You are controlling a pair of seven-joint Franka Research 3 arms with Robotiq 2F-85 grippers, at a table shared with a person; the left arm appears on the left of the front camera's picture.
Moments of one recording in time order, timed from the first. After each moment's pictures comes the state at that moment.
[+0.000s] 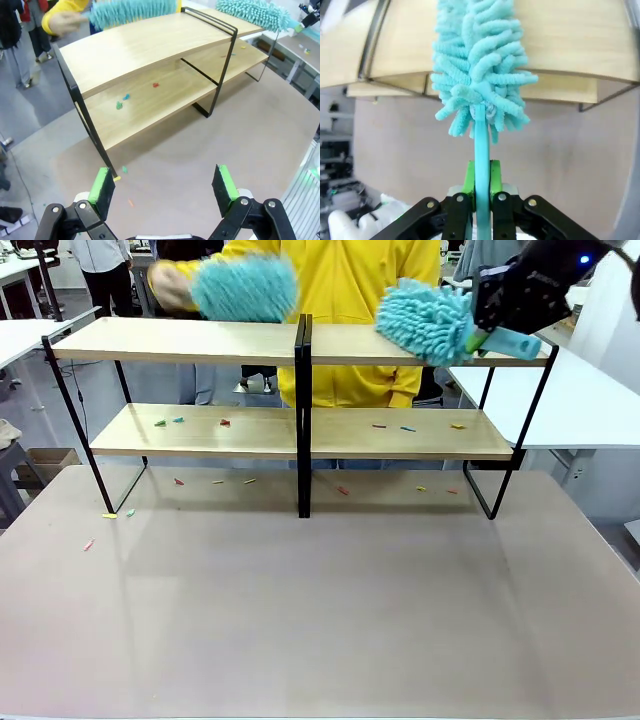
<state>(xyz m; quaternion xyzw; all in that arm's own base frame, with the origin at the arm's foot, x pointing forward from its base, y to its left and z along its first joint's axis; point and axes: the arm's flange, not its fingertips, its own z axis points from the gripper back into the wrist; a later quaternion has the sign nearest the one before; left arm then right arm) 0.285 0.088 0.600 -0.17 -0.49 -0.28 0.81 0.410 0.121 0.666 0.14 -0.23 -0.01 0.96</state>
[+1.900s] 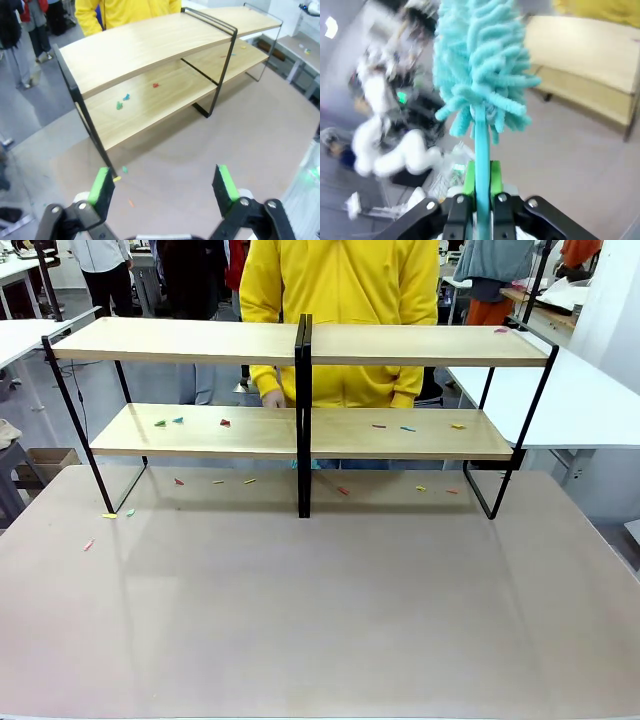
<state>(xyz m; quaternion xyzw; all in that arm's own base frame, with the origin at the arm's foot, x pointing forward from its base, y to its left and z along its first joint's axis) 0.285 0.088 0.601 -0.17 -0.49 -0.28 0.81 0.271 -0.080 0.803 0.42 -0.28 0.21 0.84</state>
